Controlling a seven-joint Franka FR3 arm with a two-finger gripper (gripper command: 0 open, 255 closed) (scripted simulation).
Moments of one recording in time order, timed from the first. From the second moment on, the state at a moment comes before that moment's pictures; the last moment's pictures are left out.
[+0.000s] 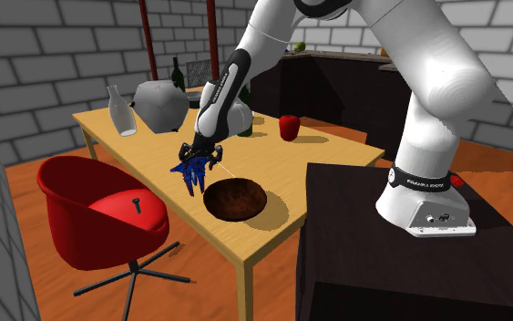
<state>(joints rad) -0.27 0.74 0.00 -1.97 0.19 3.06 0.57</state>
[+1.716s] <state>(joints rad) -0.24 0.58 -0.03 -2.02 0.18 2.95 0.59</state>
